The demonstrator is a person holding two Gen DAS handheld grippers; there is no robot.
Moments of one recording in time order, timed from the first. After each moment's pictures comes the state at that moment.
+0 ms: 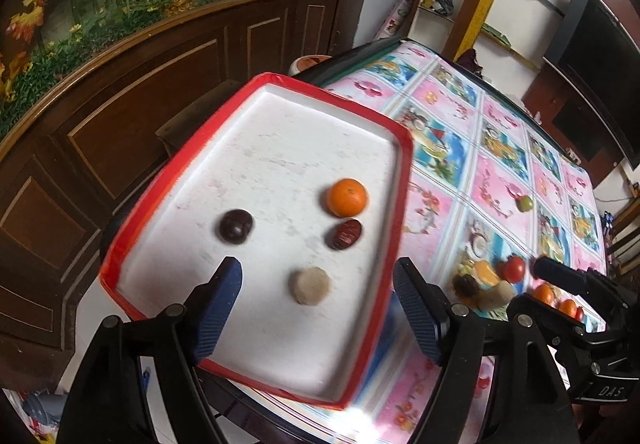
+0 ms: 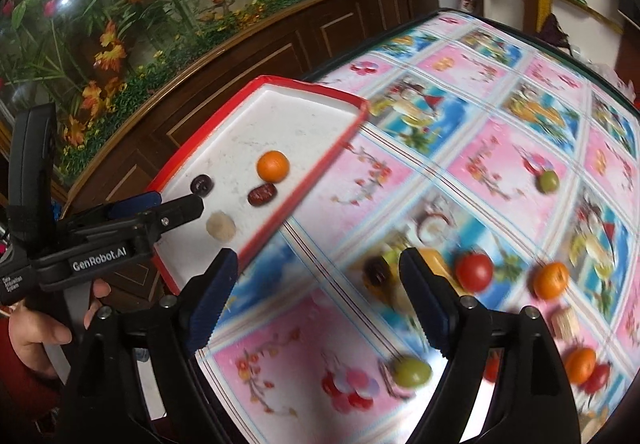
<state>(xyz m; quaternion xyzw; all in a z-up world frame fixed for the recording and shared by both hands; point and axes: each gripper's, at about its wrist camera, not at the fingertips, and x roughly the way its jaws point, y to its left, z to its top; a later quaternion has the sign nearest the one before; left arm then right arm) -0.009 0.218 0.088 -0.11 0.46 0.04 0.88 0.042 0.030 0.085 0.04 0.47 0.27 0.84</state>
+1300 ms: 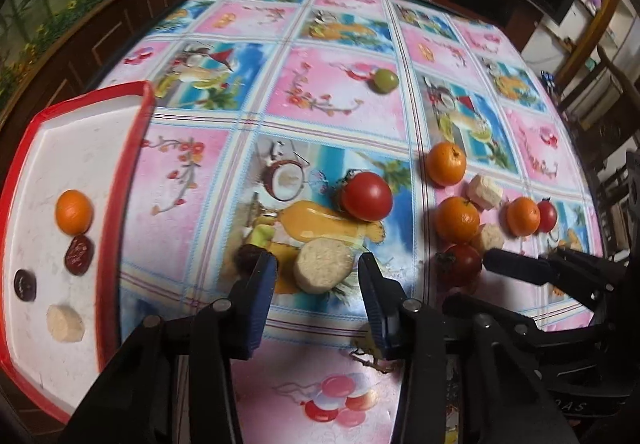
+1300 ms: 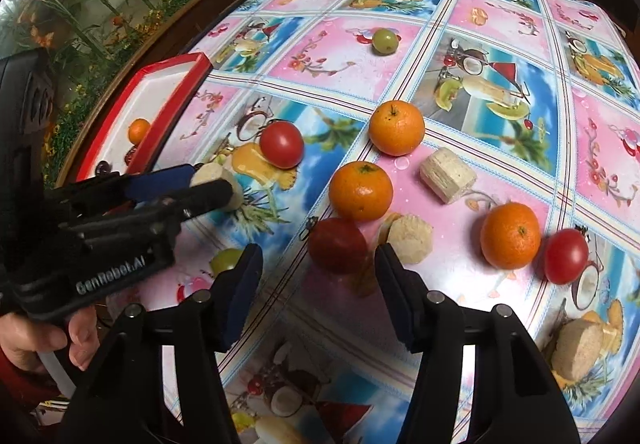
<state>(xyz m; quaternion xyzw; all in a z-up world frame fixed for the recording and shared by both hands) 0.026 0.040 0.039 0.05 0.53 -0.15 0.83 0.025 -0.091 0.015 0.11 0.54 0.15 0.82</state>
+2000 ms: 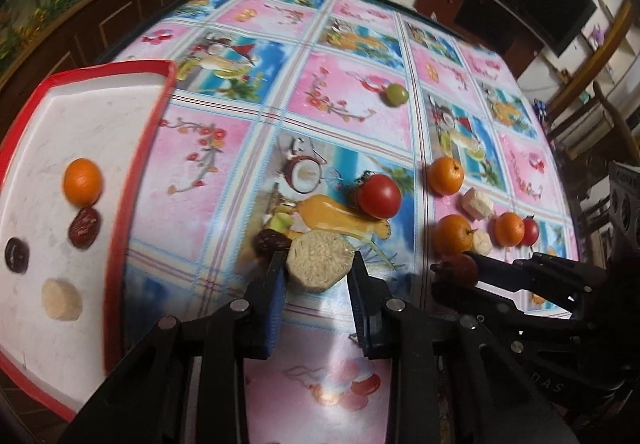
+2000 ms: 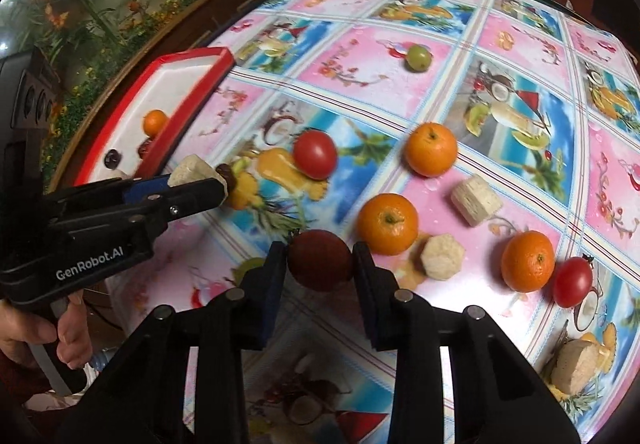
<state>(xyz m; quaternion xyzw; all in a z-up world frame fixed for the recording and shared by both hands) 0.020 0.075 0.050 -0.03 0.53 -0.16 0.83 0.027 -0.069 0.028 0.09 0.53 0.18 0.83</state>
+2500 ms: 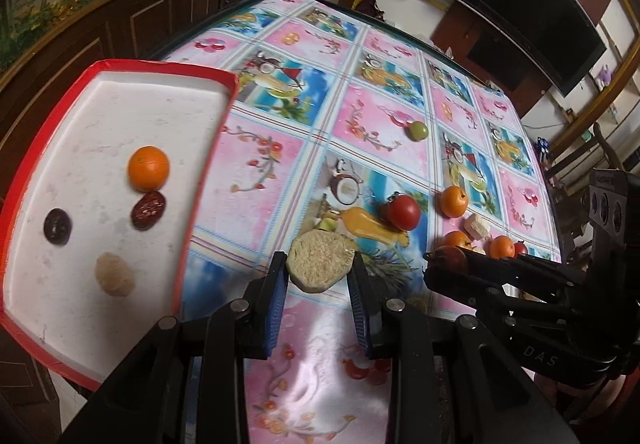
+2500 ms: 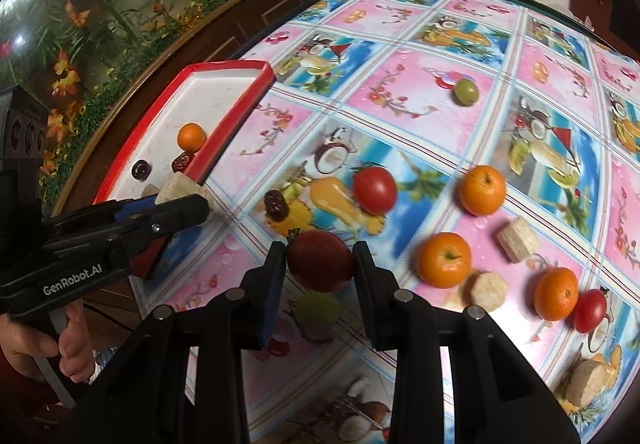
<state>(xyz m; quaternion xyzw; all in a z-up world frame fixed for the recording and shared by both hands) 0.005 0.123 0.071 -0.08 0.50 -0.13 0.85 0.037 -0.037 0.047 0.08 0.51 0.21 0.83</state>
